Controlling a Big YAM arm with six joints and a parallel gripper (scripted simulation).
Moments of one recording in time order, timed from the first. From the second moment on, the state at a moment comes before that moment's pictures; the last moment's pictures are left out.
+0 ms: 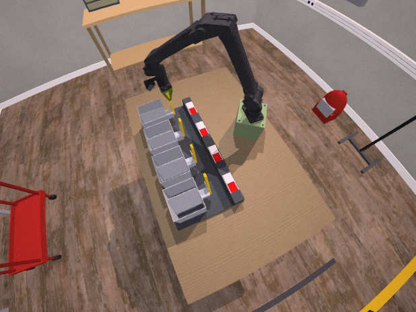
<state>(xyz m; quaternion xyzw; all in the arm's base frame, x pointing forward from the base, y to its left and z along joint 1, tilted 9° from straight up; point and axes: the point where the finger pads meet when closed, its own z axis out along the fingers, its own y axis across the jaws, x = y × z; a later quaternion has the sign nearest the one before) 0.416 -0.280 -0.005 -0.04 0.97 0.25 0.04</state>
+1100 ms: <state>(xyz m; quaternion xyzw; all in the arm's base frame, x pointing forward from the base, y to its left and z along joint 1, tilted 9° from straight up) 0.410 -0.282 0.003 -0.04 0.97 0.25 0.03</state>
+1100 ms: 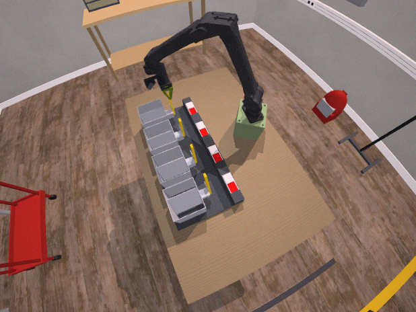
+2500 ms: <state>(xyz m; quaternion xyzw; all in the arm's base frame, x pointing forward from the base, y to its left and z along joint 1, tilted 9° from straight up) 0.409 -0.297 0.030 -0.04 0.97 0.25 0.03</state>
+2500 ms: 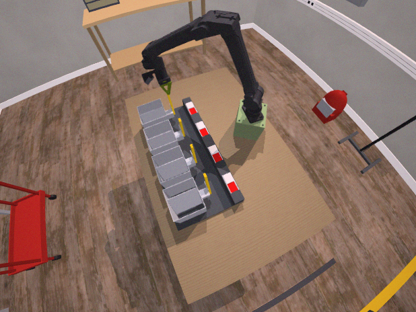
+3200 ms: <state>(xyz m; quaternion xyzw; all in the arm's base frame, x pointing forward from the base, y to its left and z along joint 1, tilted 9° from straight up) 0.409 -0.302 0.039 -0.04 0.97 0.25 0.03</state>
